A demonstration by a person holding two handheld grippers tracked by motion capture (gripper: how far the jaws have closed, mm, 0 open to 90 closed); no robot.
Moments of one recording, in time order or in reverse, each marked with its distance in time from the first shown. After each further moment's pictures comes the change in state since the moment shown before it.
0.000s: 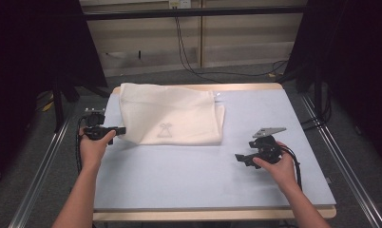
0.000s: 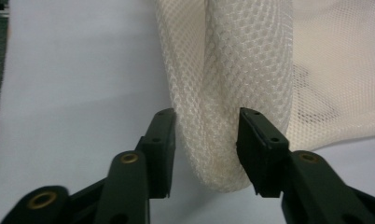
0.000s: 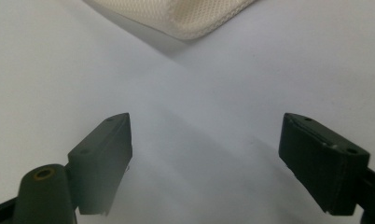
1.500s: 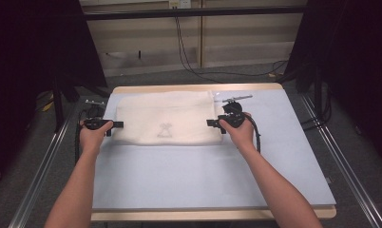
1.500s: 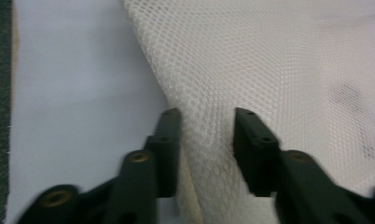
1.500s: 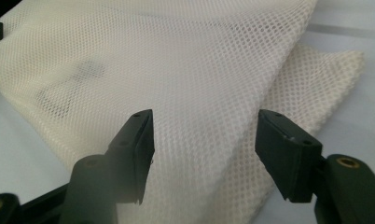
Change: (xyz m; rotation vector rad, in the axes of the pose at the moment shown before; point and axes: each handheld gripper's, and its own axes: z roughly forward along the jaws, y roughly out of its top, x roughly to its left) left arm 0.039 0.025 0.038 0.075 -0.044 -0.012; right arm -0.005 0.113 0.089 -0.052 0.022 0.209
